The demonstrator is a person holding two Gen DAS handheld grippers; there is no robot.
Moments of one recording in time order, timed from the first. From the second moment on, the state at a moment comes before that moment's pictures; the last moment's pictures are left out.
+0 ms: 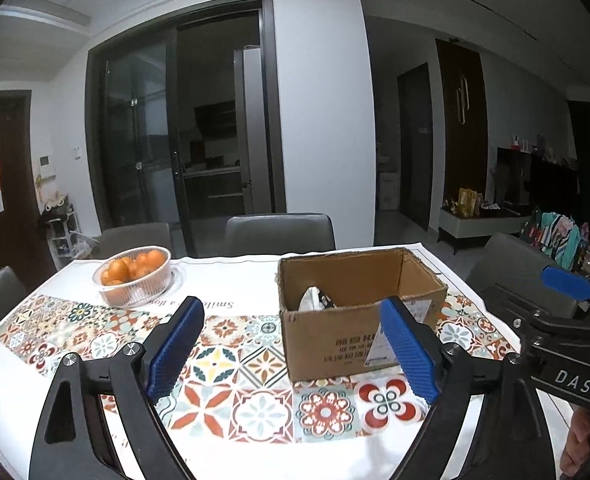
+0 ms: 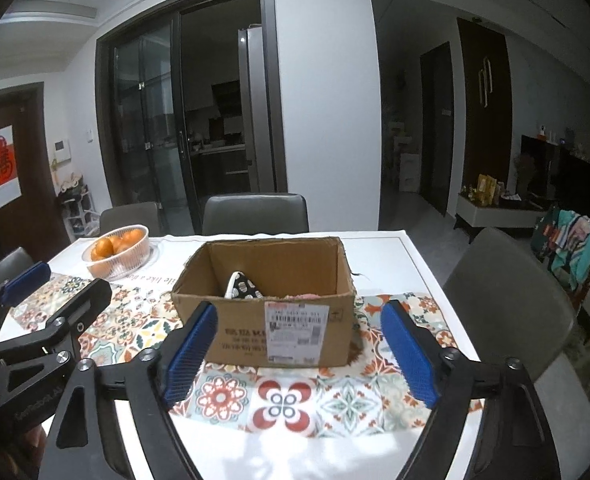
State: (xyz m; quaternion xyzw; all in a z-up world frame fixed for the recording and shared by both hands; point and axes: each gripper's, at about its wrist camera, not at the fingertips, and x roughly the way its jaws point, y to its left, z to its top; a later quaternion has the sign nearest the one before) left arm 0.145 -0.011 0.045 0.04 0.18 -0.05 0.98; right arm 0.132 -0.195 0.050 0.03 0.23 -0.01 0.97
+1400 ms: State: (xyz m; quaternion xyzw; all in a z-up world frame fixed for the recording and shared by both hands) left arm 0.029 -0.006 0.017 0.04 0.18 -0.05 0.98; right arm 0.012 -0.190 0.023 0.04 0.24 -0.02 0.97
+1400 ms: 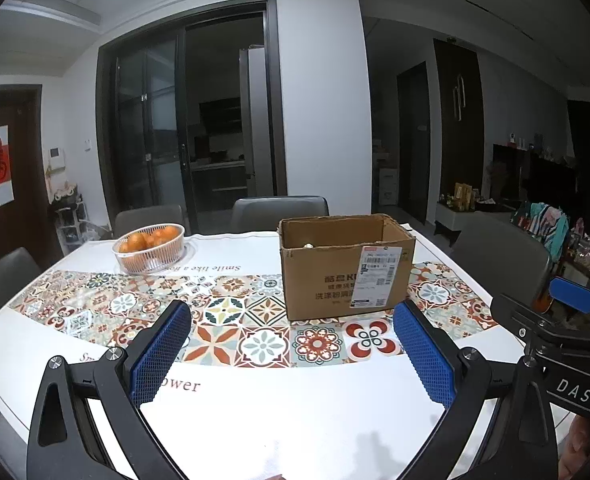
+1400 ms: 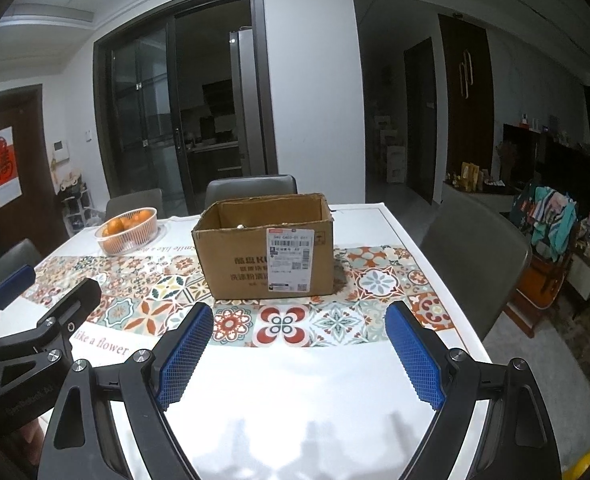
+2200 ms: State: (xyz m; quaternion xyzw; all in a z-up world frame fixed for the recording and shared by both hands) left arm 0.022 -0.008 0.010 0.04 0.18 -0.05 0.98; right arm 0.005 -0.189 0.022 0.04 0.24 -0.03 0.97
